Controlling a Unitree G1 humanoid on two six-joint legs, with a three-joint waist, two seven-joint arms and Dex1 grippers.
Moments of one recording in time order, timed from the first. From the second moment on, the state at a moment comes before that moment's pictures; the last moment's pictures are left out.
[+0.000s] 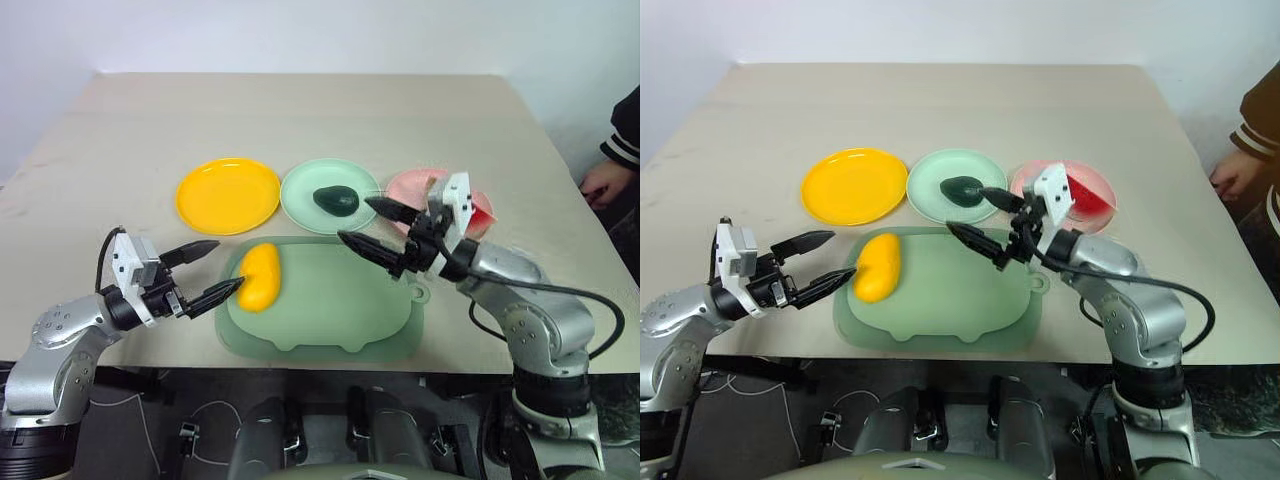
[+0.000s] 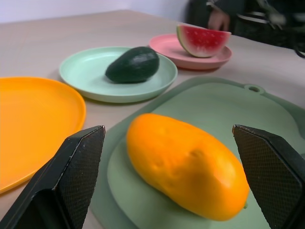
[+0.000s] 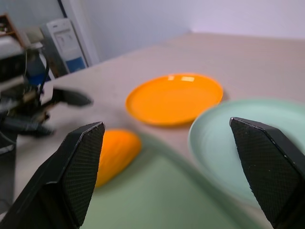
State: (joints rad) left arm 0.00 0.68 0.28 -0.25 -0.64 0.27 -0.98; right arm -0.30 -0.40 -0.06 -0.49 0.56 0.72 0.69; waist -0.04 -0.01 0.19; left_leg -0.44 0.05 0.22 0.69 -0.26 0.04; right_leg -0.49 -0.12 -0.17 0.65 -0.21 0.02
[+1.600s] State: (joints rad) left arm -0.12 0.58 0.09 -0.38 -0.73 0.79 -0.58; right arm -0.31 -0.49 0.05 -0.40 0.42 0.59 0.65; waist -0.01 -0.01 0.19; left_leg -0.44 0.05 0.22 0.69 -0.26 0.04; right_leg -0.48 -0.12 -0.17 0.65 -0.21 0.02
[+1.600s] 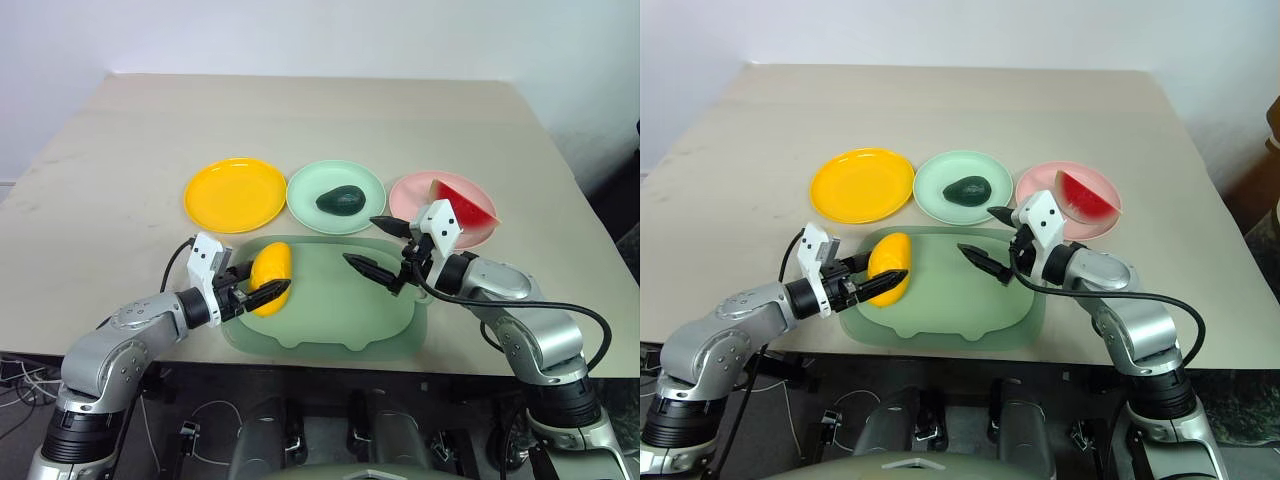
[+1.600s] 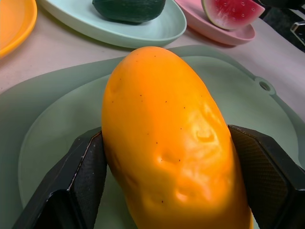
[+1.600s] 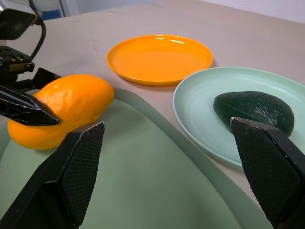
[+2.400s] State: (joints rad) left arm -0.74 0.56 0.03 0.30 -0.39 0.65 -0.49; right arm -0.33 -0.47 0.05 -0.39 0.42 0.60 0.61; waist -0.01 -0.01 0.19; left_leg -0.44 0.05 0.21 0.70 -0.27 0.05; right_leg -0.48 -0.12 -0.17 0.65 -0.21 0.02
